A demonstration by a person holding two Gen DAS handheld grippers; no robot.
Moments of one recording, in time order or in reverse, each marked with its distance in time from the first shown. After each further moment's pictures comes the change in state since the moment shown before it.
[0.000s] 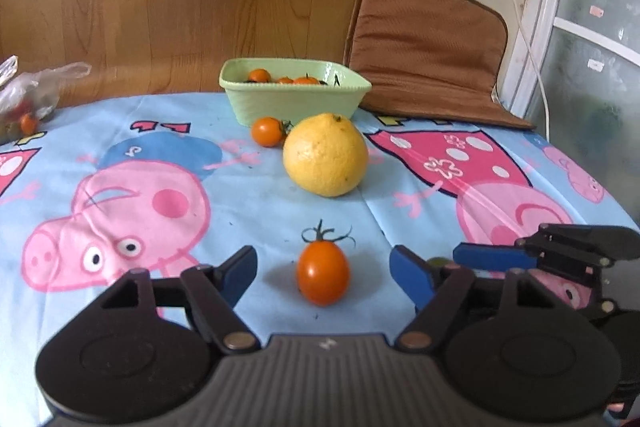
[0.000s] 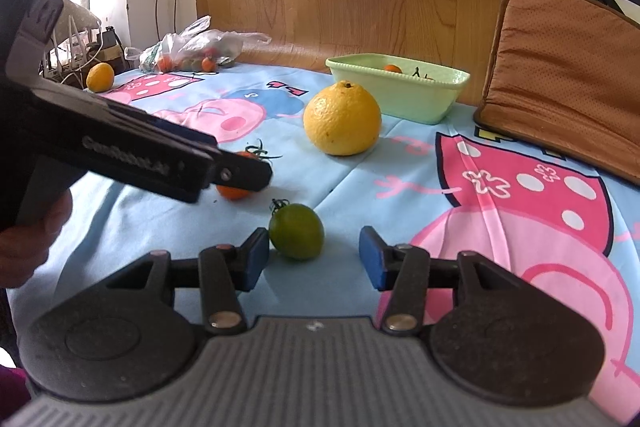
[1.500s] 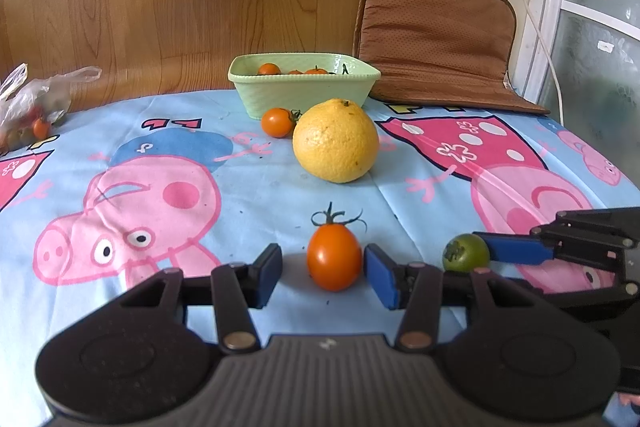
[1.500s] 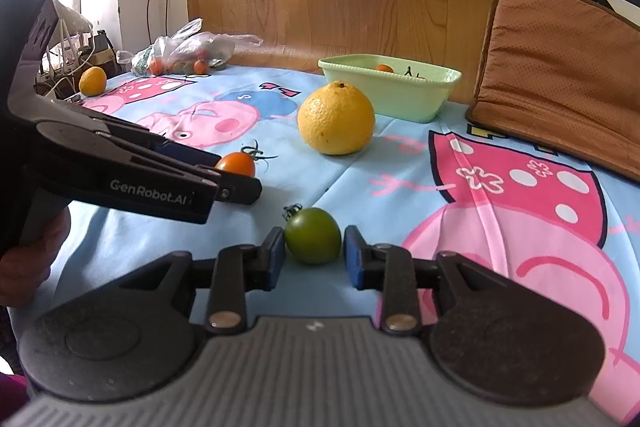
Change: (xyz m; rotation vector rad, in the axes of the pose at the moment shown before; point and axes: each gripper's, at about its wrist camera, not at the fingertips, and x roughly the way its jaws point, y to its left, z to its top) left arm -0.001 -0.004 -0.007 0.031 0.004 0.059; right arm 0.000 0.005 0.000 0.007 -0.002 -0.033
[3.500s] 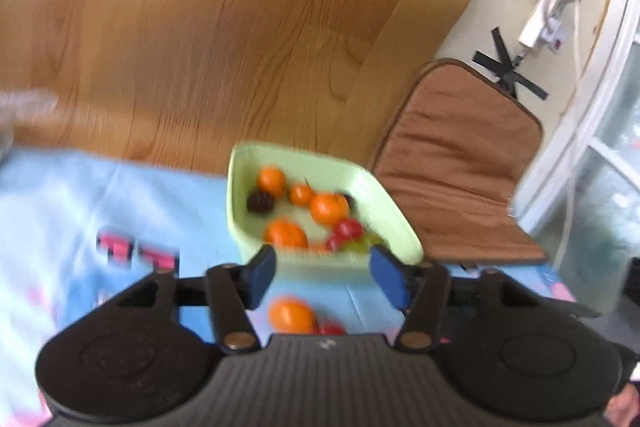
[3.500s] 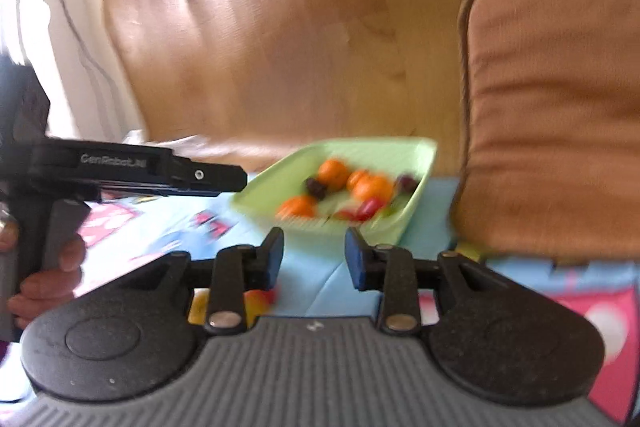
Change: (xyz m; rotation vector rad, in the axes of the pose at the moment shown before) left arm 0.073 0.074 0.130 -0.246 -0.061 -0.198; right arm 0.067 -0.106 0.093 0.283 -0.087 0.175
